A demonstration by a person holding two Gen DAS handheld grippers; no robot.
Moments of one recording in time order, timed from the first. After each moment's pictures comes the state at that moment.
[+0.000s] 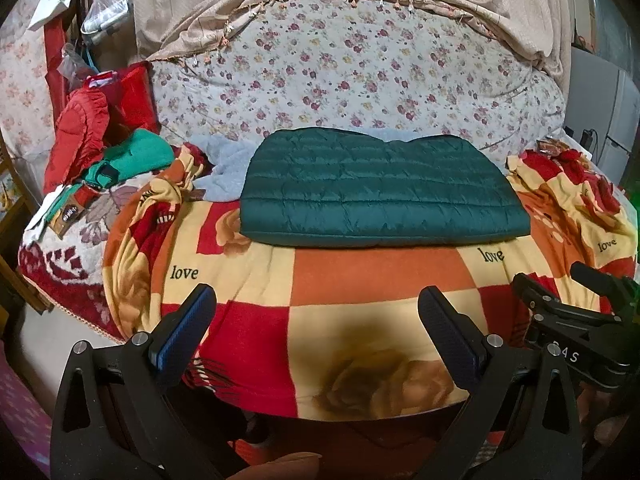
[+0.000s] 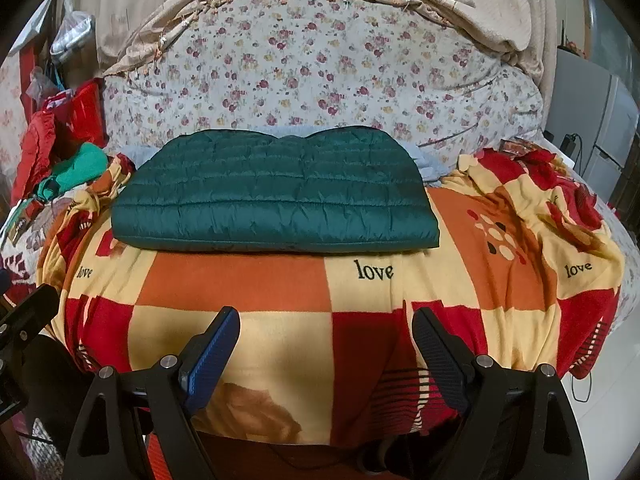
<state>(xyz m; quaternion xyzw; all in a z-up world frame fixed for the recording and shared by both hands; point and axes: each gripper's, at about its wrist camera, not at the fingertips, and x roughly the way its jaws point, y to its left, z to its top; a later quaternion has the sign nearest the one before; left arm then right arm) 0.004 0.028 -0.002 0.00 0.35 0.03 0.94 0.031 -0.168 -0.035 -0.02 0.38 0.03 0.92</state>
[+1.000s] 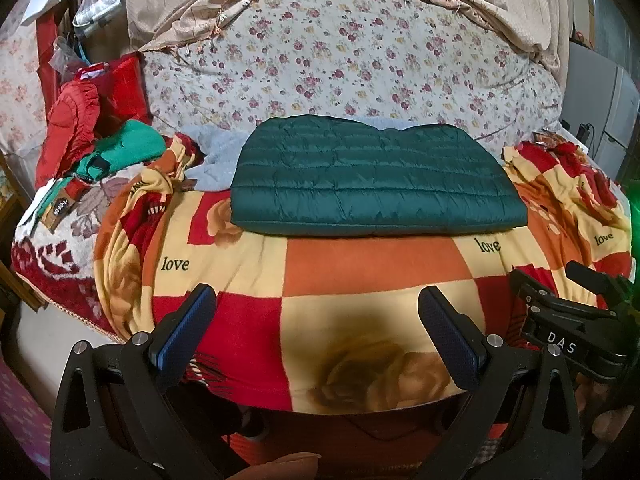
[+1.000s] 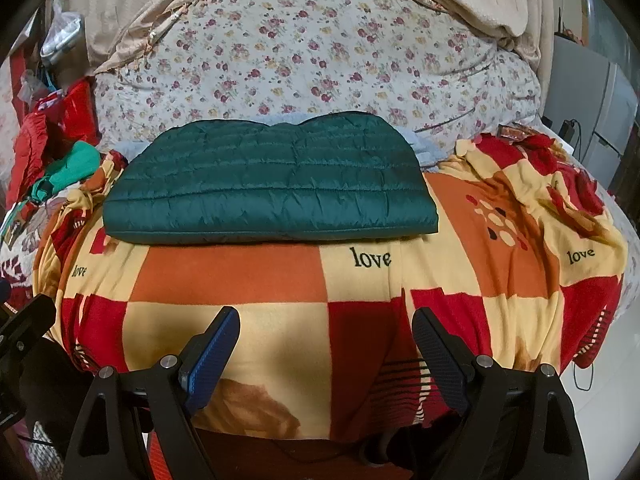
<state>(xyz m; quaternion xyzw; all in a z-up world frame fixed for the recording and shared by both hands) 0.008 0.025 -0.008 0.00 0.37 0.02 0.93 0.036 -0.172 -0.042 -0.01 0.40 0.02 0.92</state>
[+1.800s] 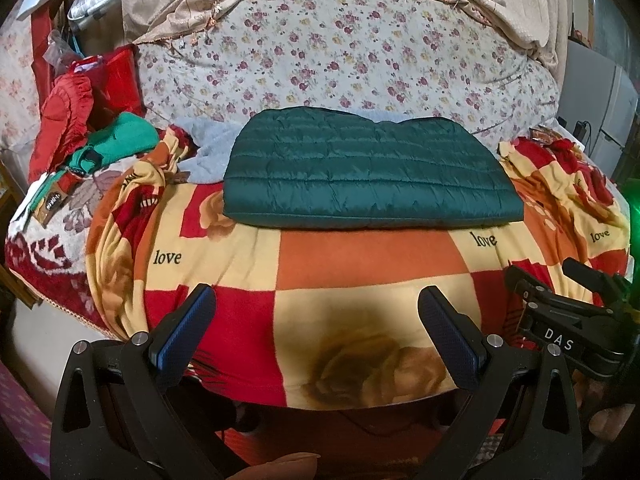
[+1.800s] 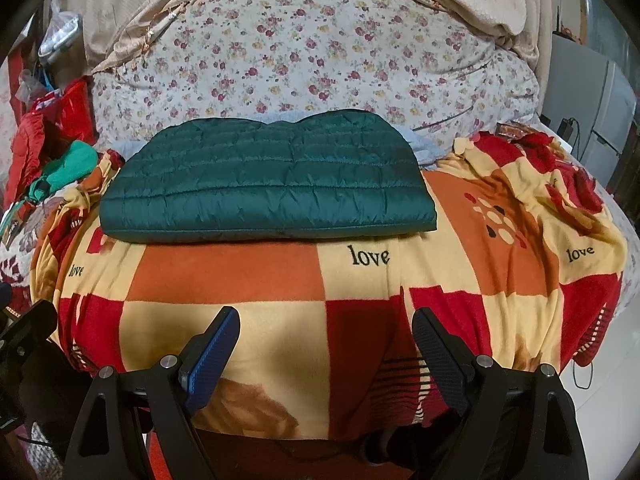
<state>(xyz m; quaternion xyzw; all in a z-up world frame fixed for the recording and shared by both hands) 0.007 0.019 -0.017 -0.01 0.38 0.01 0.93 0.035 -0.173 -0.045 -0.01 0.40 0.02 0.92</state>
